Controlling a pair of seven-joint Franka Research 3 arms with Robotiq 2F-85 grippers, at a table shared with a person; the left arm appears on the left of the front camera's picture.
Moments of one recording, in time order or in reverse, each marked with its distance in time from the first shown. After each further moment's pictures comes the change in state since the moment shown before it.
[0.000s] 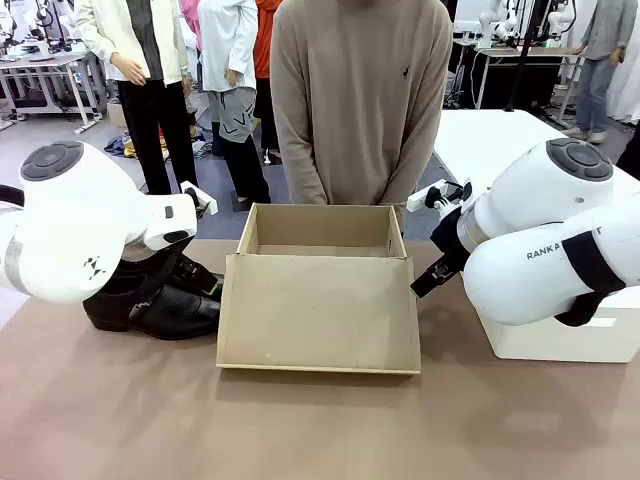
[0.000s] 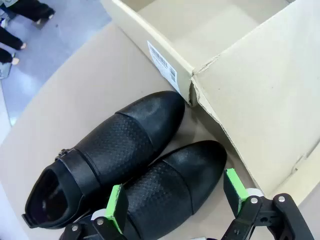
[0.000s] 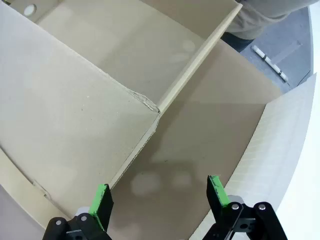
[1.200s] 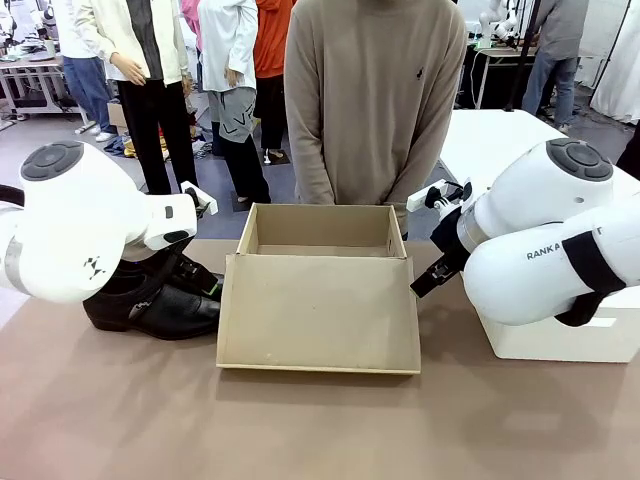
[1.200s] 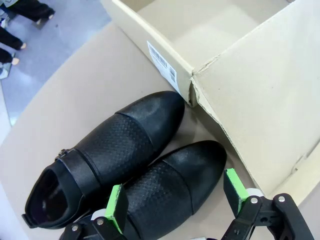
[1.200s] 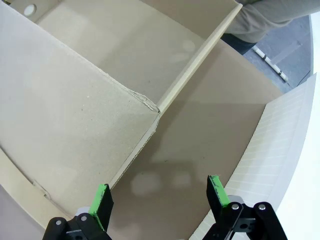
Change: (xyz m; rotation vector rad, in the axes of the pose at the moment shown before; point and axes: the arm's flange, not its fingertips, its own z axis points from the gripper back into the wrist) left arm 0.000 0.000 0.000 0.000 0.000 -0.001; right arm 0.000 0.000 0.000 0.000 0.000 0.000
